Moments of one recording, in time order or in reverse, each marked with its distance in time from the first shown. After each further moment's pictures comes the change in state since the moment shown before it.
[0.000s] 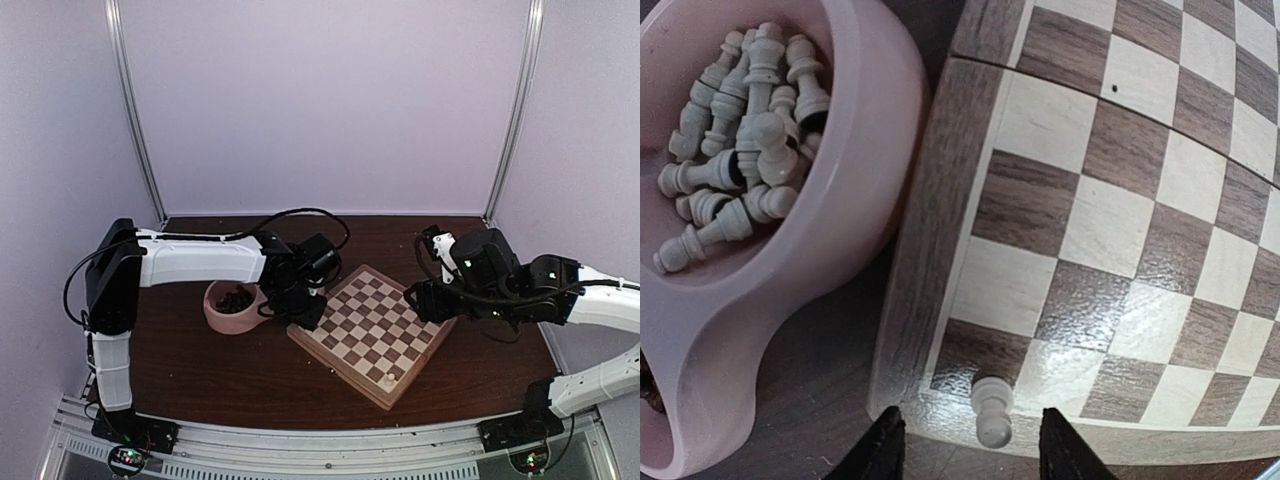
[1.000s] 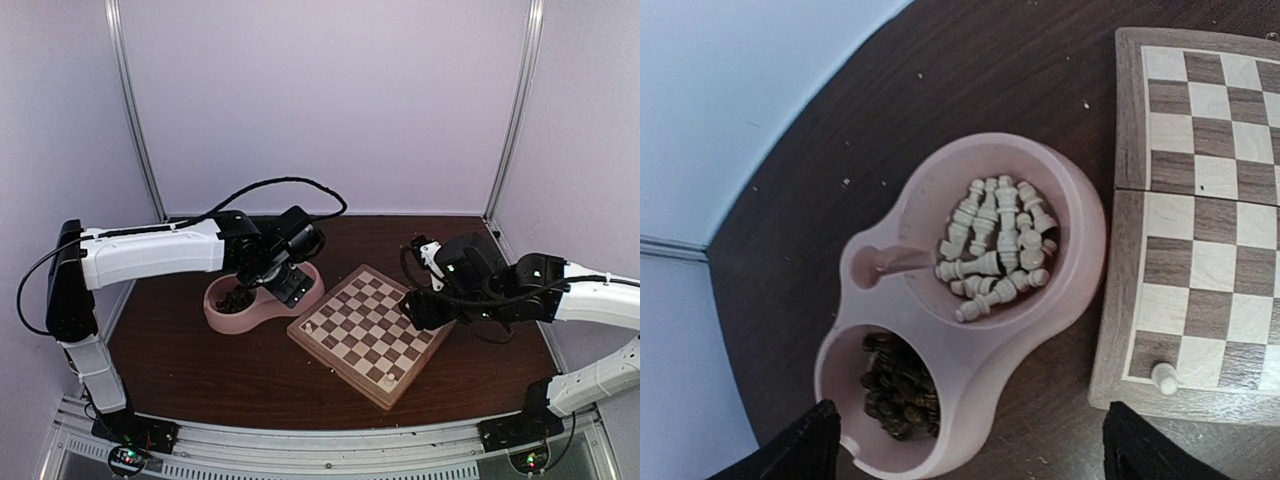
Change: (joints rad) left arm -0.026 -0.217 -0.034 -0.007 -0.423 0.329; right arm 0.000 0.058 0.008 -0.049 -0.025 -0.012
